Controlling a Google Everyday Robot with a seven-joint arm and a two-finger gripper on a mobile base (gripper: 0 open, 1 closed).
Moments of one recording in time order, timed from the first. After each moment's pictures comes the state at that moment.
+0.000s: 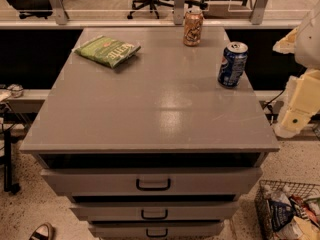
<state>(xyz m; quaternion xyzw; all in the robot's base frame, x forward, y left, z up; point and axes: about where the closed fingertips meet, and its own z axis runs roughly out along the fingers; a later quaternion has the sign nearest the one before) 0.438 -0.216 0.978 -0.60 0.78 -0.04 0.16</state>
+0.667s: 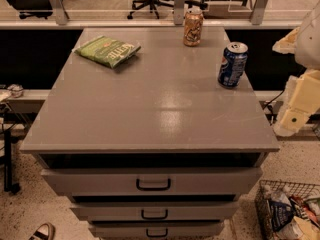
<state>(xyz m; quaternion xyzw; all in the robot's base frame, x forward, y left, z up) 0.443 -0.219 0.976 -0.60 0.78 -0.03 0.17</state>
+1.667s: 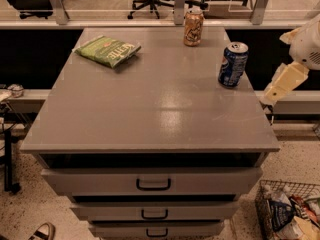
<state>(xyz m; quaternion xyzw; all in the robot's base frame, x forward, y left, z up) 0.570 -0.281 0.928 -0.53 0.80 -0.05 0.29</state>
